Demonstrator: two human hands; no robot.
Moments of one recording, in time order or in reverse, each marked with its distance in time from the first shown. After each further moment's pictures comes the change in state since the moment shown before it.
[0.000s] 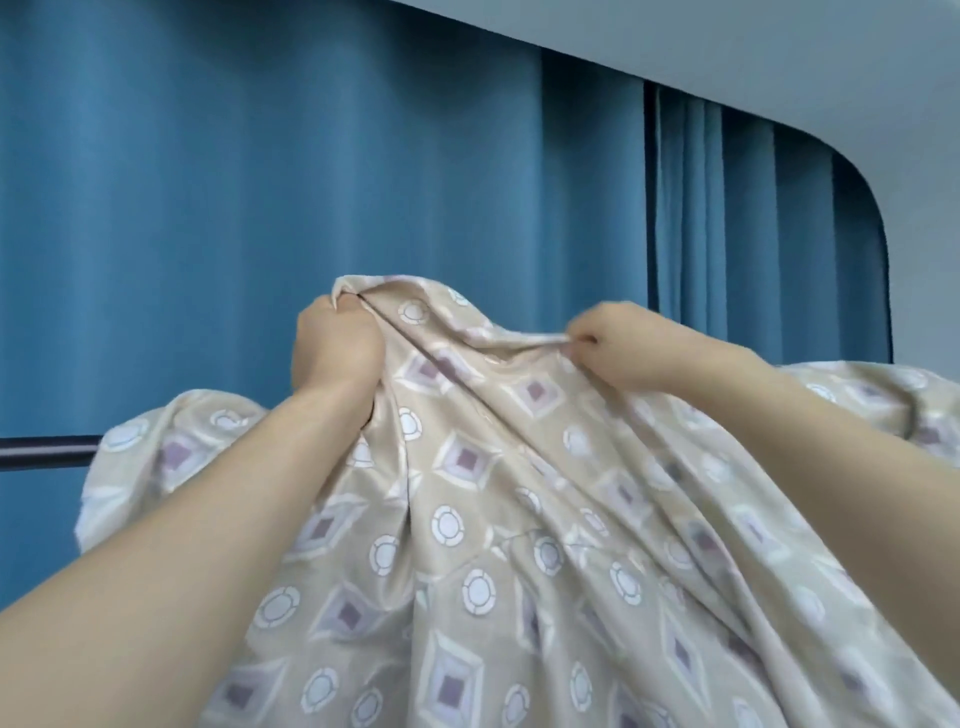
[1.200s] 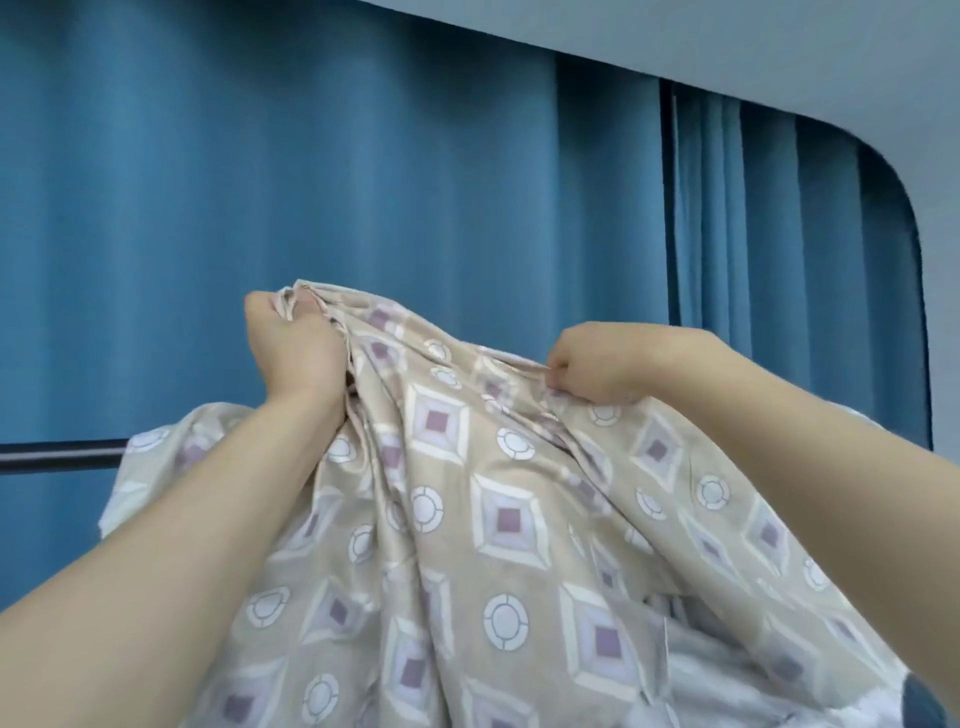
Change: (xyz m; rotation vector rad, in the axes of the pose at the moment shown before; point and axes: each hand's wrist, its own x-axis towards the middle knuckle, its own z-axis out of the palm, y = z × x) left_hand 0.005 0.002 -0.041 -0.251 0.208 0.102; right_hand 0.017 -0.037 0.009 -0.192 -0.330 -0.032
